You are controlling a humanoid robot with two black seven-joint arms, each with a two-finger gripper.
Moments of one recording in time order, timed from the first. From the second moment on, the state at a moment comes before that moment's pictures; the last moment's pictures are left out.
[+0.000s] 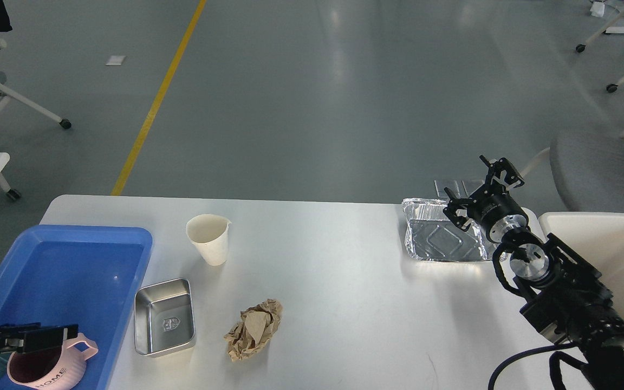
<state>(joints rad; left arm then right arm) -0.34 1.16 -0.39 -1.37 1.45 -0.26 -0.37 0.69 -0.11 1.16 0.39 -0.19 0.37 0.12</state>
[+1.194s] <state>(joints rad) -0.76 1.64 -0.73 -1.67 1.07 -0.71 -0.23 0.68 -0.10 1.15 0.39 -0.19 0.37 0.12</state>
